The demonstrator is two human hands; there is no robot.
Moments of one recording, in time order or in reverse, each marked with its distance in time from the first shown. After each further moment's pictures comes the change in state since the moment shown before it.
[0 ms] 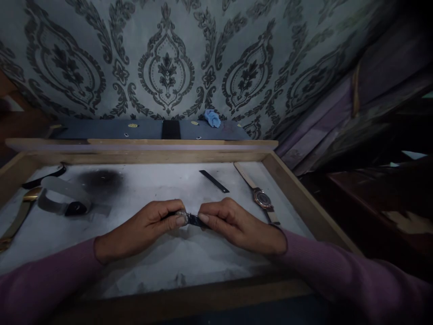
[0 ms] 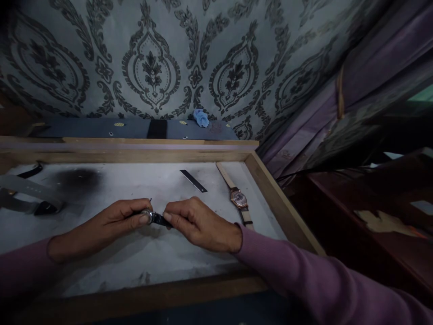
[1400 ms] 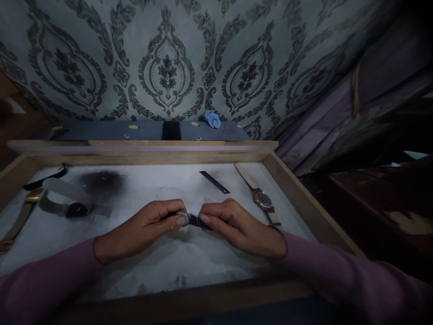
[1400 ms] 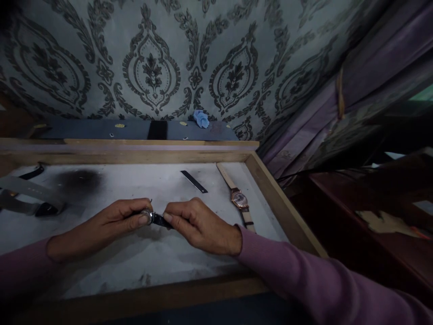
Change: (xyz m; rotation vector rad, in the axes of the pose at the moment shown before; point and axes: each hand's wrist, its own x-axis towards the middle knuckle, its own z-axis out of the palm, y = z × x) left_hand 0.001 0.002 -0.002 -0.030 -0.004 0.044; right_hand -0.001 -0.004 0.002 -0.060 0.070 -0.085
